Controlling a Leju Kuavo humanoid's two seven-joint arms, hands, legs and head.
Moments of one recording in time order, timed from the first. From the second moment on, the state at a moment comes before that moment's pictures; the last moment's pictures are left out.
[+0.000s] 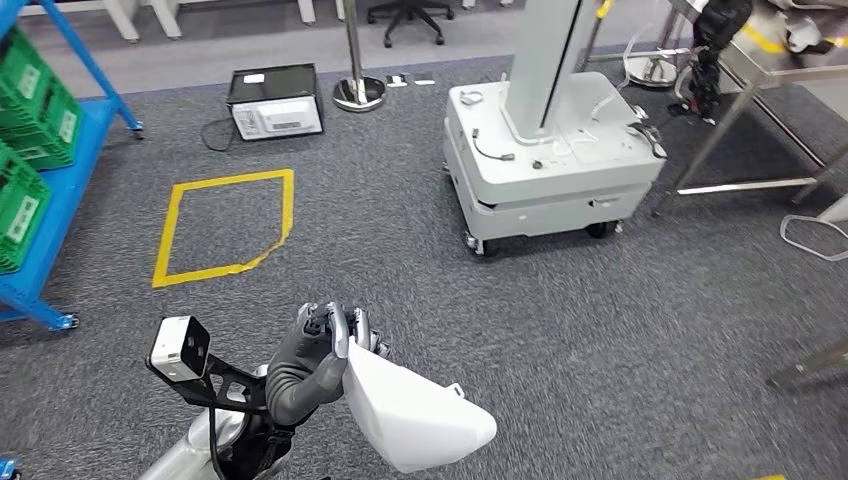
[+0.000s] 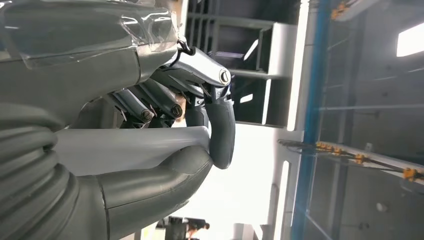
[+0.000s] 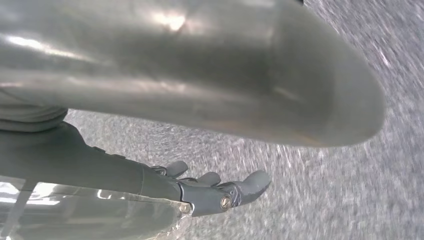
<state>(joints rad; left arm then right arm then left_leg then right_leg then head) -0.18 0.17 -0.75 -1.70 0.59 -0.43 -0.43 -0.04 -0.03 0.99 -0.21 -1.13 -0.25 -0.18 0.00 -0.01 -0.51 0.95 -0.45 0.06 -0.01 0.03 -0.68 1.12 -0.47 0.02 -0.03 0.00</state>
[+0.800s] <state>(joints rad) -0.04 0.20 -0.70 -1.68 0.55 -0.42 -0.48 -0.07 -0.06 1.05 -0.22 -1.01 -0.28 -0.16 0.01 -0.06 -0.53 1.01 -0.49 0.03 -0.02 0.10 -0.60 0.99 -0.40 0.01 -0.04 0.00</state>
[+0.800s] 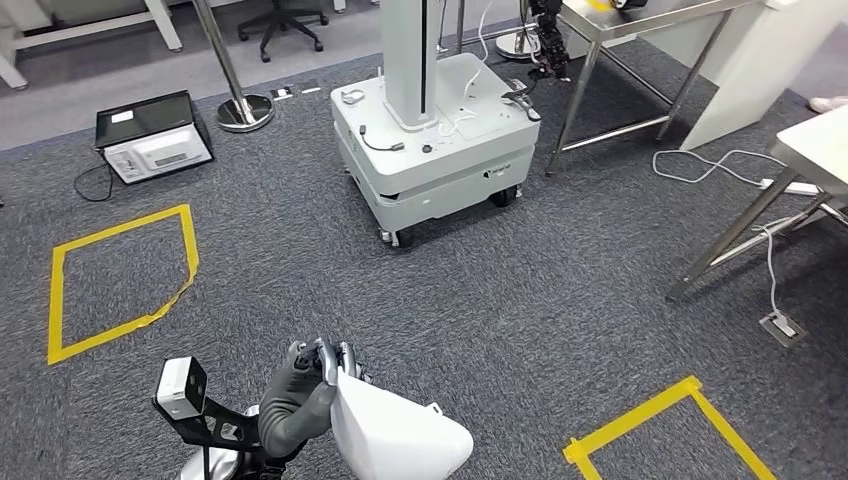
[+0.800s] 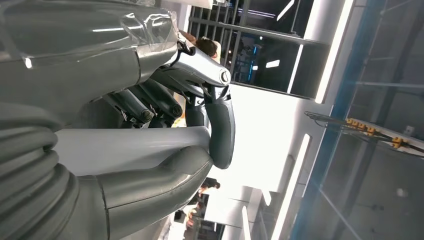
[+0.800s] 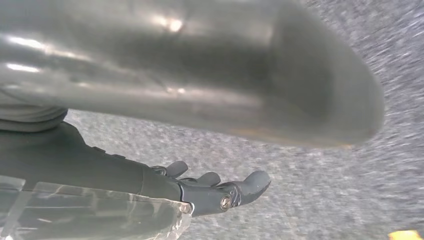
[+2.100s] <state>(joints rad) -0.15 0.13 -0.72 -1.59 0.80 -0.41 -0.31 -0.13 -0.07 1.01 -0.25 -0.99 -0.28 -0.08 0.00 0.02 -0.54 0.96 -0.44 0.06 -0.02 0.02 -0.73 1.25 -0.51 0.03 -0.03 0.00</state>
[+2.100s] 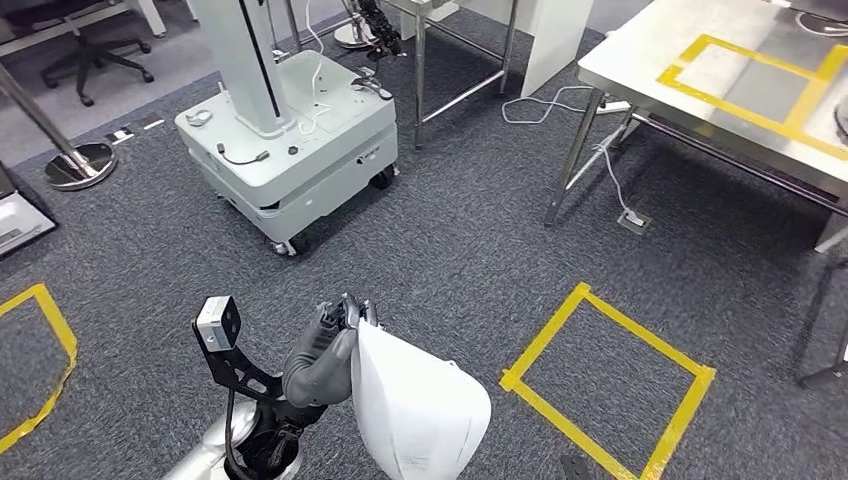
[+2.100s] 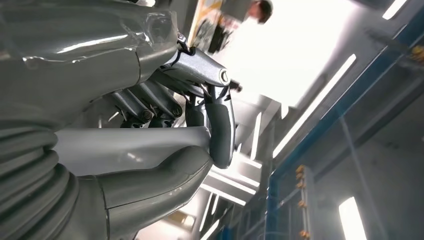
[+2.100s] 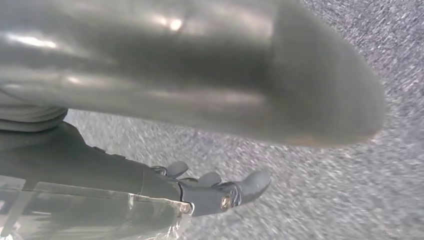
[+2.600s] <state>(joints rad) -0.18 0.13 -0.75 -1.57 0.82 -0.40 -0.33 -0.12 -0.08 1.01 -0.25 -0.96 -0.25 -0.07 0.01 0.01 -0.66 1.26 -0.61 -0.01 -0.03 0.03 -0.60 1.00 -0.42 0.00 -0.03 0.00</state>
